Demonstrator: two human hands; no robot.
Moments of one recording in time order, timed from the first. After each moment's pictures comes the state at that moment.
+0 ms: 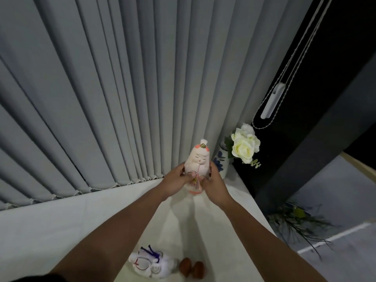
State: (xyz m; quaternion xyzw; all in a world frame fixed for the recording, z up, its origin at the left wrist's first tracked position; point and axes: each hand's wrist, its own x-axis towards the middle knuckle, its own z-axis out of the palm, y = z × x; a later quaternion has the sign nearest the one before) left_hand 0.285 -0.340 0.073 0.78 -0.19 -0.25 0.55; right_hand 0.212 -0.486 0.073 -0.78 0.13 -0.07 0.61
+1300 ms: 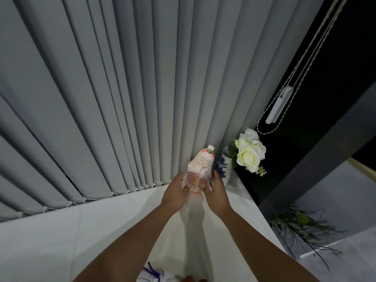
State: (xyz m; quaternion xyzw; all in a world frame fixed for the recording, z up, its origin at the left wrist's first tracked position) left_hand 0.293 -0.353 0.028 0.85 -0.12 -0.17 0.48; right_hand 0.234 -0.492 0.038 -0.80 0.22 -0.10 0.55
